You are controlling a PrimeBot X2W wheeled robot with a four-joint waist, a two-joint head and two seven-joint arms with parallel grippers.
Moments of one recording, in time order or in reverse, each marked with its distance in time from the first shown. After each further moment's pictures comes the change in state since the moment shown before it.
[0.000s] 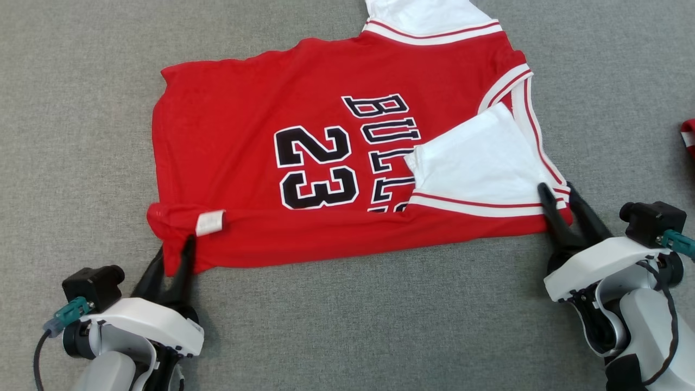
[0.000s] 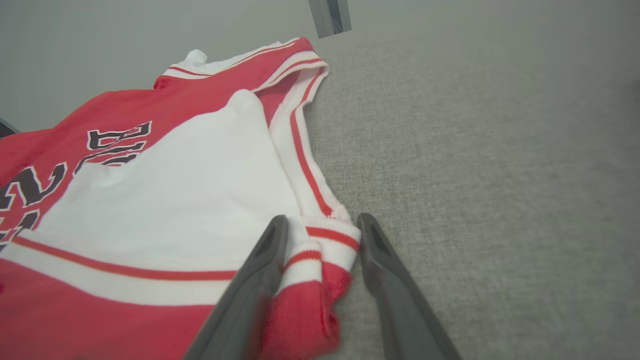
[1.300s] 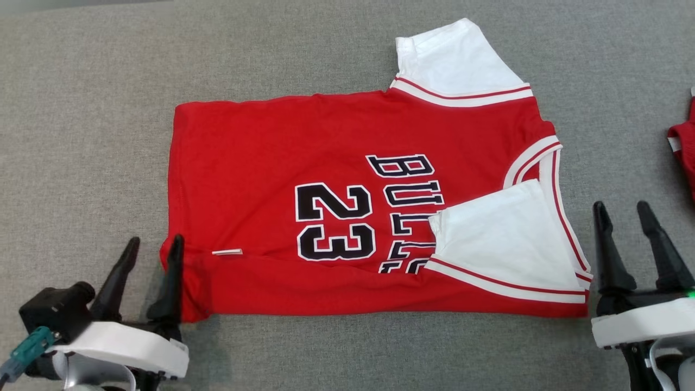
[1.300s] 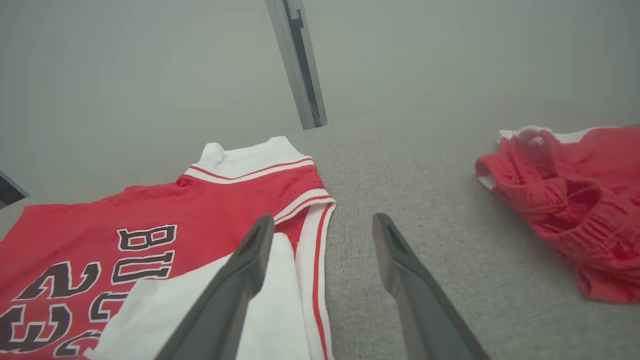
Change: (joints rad) left arm 0.208 0.124 0.058 -0.495 0.037 0.194 0.094; right arm 0.337 0.112 -0.279 -0.539 -0.163 0.000 0.069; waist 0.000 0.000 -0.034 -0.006
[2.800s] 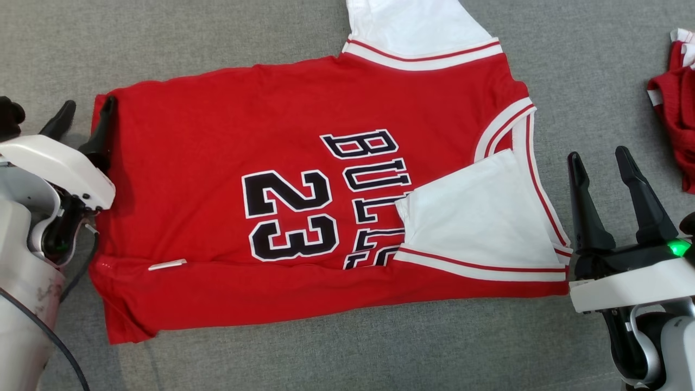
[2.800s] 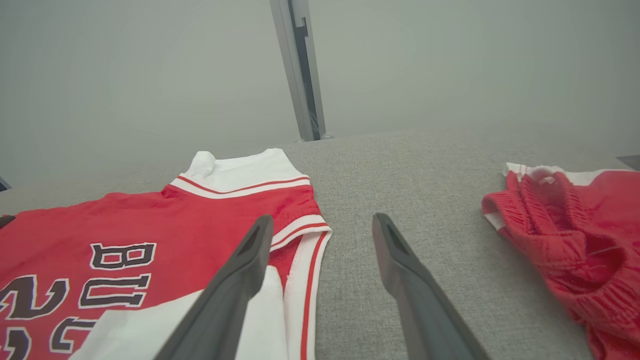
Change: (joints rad) left arm -0.731 0.012 -0.038 0.820 -0.050 -0.310 0.089; right arm -0.126 0.006 0.073 -0.072 -0.050 0.000 0.032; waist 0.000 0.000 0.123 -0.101
